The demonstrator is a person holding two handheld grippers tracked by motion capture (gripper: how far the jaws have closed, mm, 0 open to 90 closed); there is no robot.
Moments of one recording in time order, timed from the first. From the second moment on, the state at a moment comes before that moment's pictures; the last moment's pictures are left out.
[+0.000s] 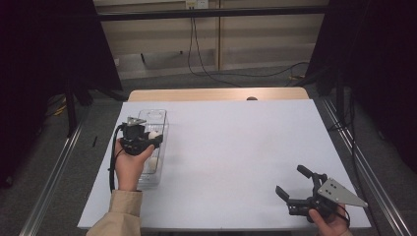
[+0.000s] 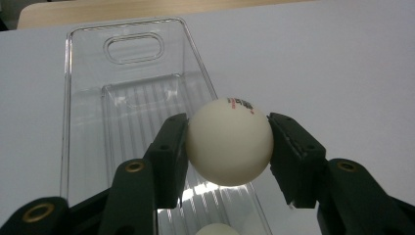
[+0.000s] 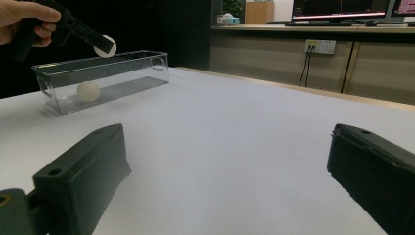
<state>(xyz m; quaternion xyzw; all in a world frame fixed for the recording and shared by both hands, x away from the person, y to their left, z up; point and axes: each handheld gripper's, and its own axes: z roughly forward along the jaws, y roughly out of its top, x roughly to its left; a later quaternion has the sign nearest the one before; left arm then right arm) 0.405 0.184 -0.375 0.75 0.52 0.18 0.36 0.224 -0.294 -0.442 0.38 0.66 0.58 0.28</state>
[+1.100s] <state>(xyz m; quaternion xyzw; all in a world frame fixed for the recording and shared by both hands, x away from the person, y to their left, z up) 0.400 0.194 -0.382 0.75 0.53 0.19 0.35 0.224 -0.294 -0.442 0.38 0.66 0.58 0.28</state>
